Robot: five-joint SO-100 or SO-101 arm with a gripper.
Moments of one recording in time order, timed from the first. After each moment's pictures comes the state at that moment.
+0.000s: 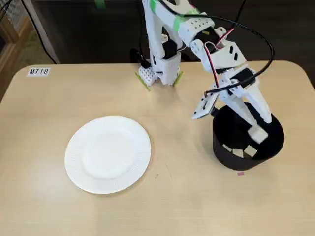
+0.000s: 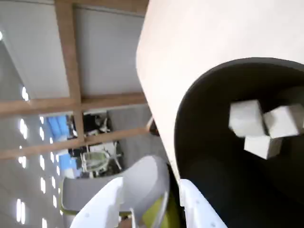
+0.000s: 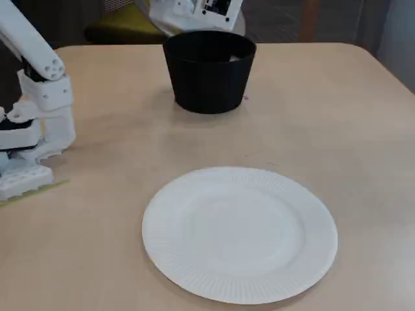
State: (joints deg) arm -37.6 119.5 128.1 16.3 -7.6
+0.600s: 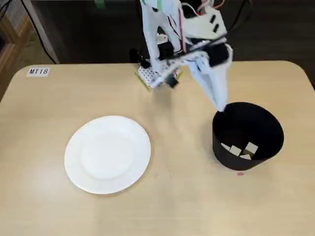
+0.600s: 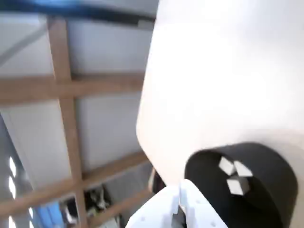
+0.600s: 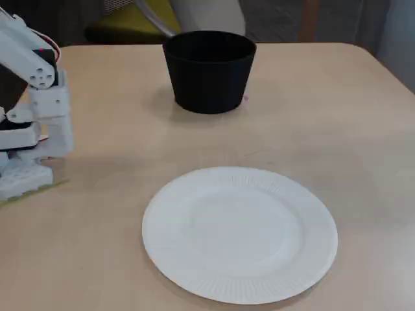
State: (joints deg) arm -6.9 134.6 93.4 75.2 -7.3
